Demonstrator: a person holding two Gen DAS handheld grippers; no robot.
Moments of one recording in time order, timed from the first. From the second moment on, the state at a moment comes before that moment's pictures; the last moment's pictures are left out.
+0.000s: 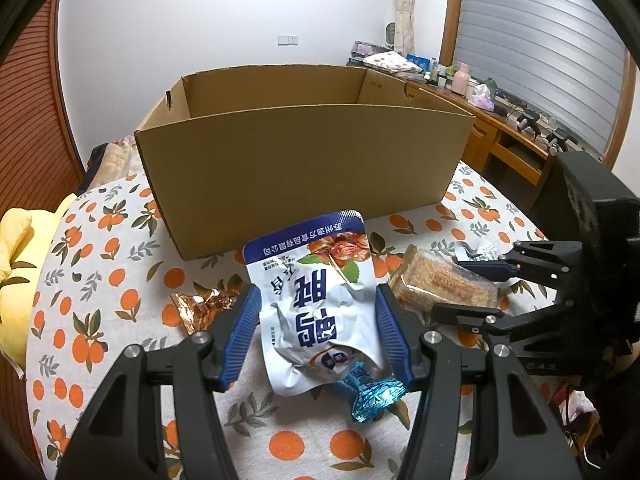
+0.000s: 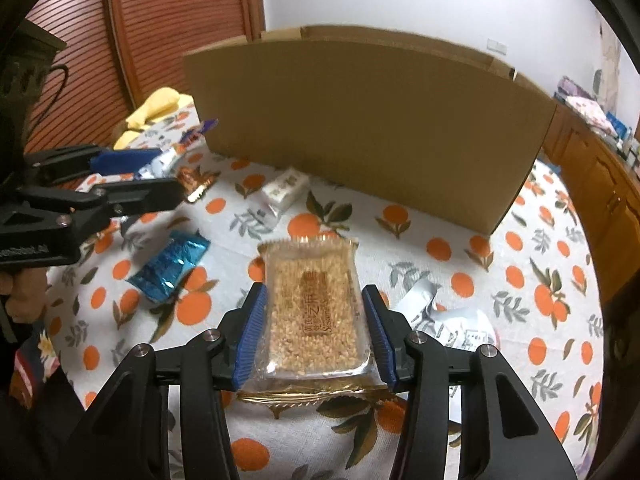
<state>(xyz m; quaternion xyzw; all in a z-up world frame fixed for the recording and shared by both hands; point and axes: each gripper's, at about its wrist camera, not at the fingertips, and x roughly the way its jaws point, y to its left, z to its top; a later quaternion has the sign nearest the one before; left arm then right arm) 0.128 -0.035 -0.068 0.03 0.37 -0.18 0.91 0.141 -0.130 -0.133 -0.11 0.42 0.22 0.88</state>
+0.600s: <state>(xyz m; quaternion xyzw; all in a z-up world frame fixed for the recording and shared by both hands) 0.126 -0.034 -0.063 0.03 0.36 -0.19 0.92 0.160 -0.115 -0.127 -0.13 0.42 0.23 0.87</state>
